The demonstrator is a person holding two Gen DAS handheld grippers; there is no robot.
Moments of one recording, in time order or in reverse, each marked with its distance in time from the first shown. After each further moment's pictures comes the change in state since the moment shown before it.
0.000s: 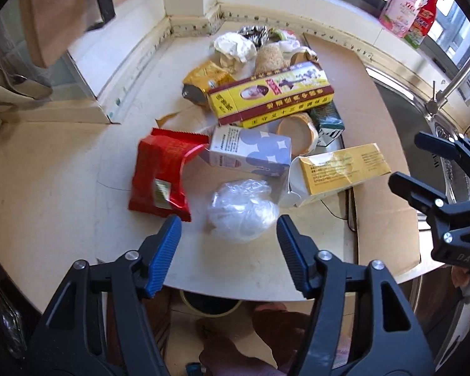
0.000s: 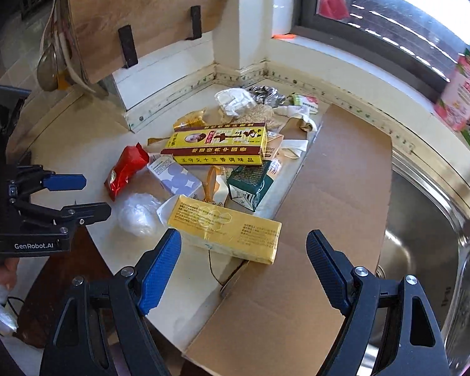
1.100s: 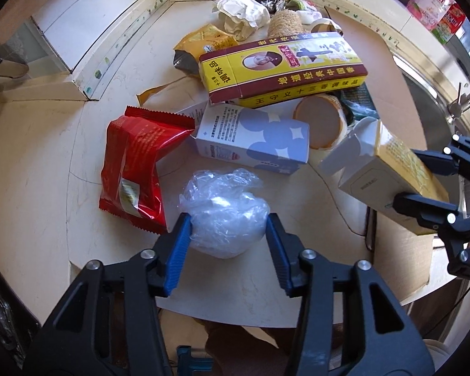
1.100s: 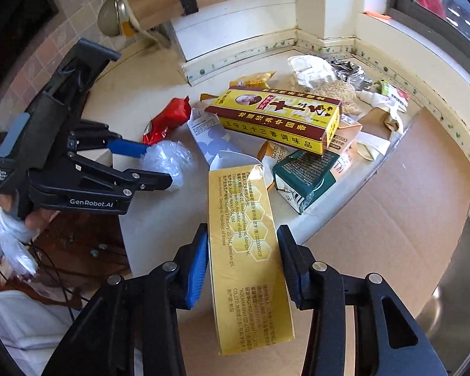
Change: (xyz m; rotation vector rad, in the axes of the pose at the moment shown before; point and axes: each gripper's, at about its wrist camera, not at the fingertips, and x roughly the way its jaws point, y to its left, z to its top) left arm 0.053 -0.005 0.017 -0.067 0.104 0.007; right arm 0.055 -0.010 -0.002 -0.184 0.115 0.307
